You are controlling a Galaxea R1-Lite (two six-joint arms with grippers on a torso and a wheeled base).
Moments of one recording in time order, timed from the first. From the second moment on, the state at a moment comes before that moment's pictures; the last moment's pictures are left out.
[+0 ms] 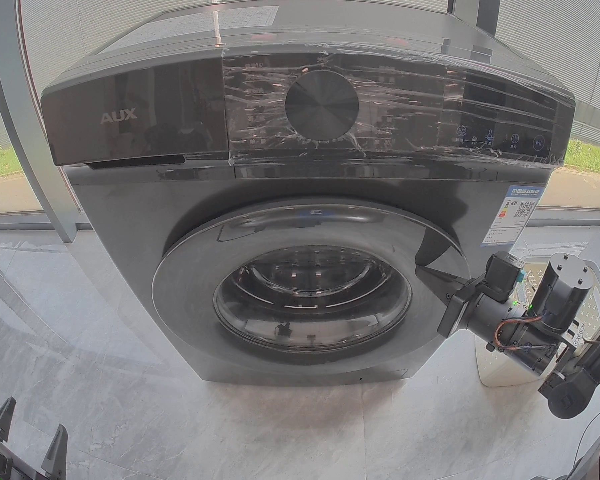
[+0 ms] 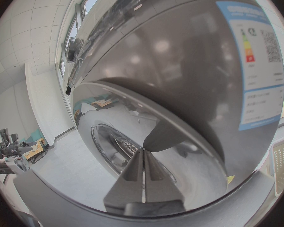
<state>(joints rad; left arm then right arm) 0.00 0.02 -0.02 0.00 -0.02 0.00 0.47 1.80 -0.35 -1.52 0.04 0.16</state>
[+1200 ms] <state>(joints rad) 0.00 0.02 -0.02 0.00 -0.02 0.00 0.44 0.95 -0.02 -1.00 0.10 0.06</state>
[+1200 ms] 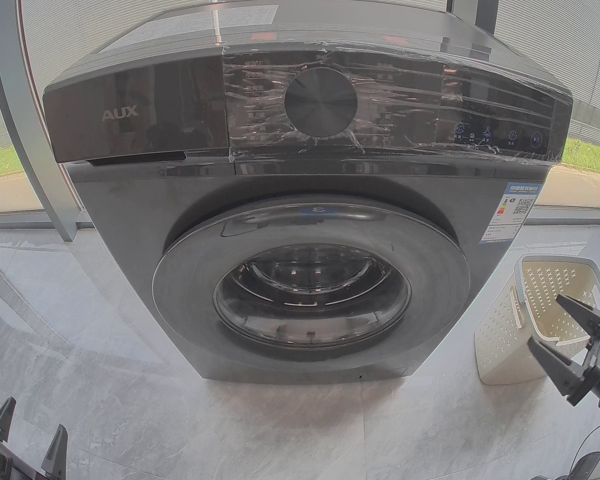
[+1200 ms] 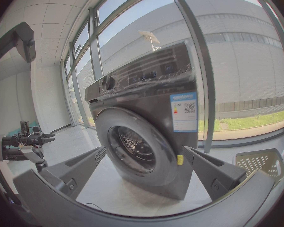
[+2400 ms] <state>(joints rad) 0.00 0.02 -0.02 0.00 -0.02 0.00 0.00 0.02 -0.02 -0.06 0.06 0.01</state>
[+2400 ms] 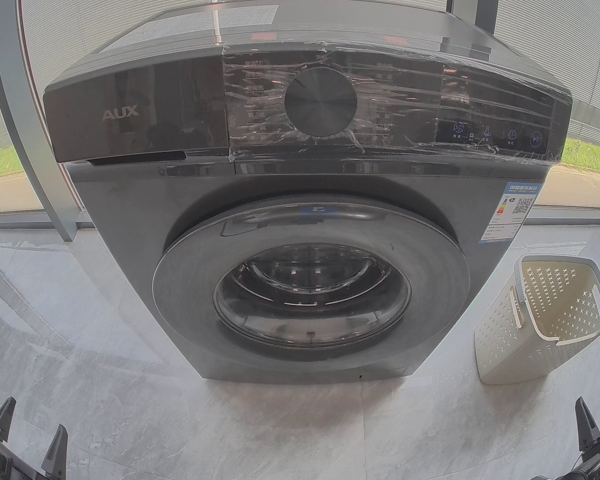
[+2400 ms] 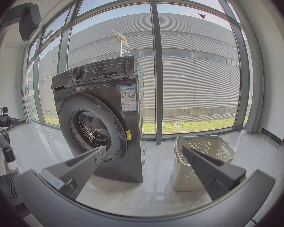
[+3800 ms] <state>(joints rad) 0.00 0.02 -0.02 0.00 -0.03 -0.01 0.00 0.01 -0.02 0.01 0.00 -0.01</state>
